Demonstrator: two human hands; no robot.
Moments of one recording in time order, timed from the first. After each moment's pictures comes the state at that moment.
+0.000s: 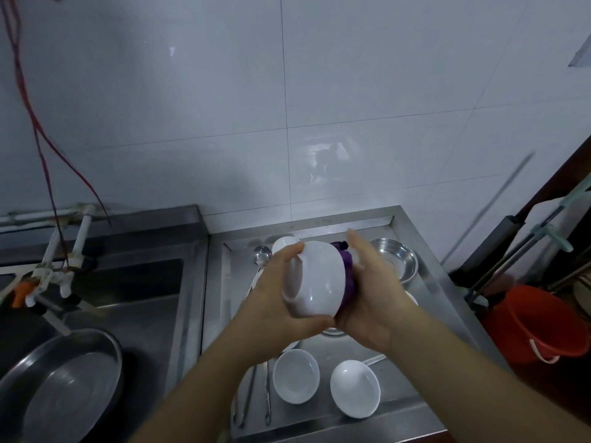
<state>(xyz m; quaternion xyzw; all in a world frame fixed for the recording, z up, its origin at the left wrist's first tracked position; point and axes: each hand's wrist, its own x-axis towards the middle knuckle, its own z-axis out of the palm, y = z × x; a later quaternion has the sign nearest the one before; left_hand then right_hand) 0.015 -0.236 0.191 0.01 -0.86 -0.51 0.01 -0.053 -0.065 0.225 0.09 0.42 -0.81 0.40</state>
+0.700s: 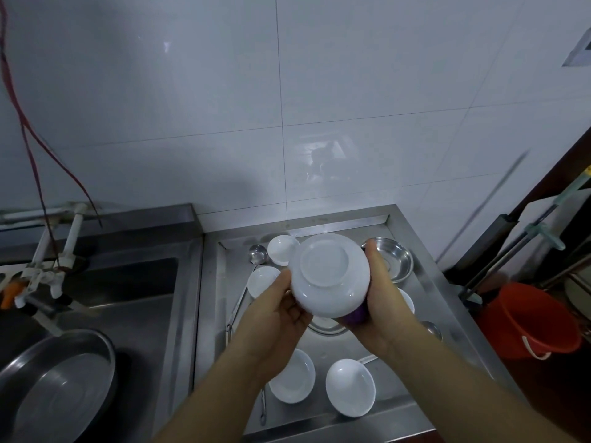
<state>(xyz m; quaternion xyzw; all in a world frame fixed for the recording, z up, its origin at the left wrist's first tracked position) 0.015 -0.203 0.192 0.23 -0.42 -0.88 -0.03 -0.060 -0.050 0.190 0.12 0.48 -0.83 0.26</state>
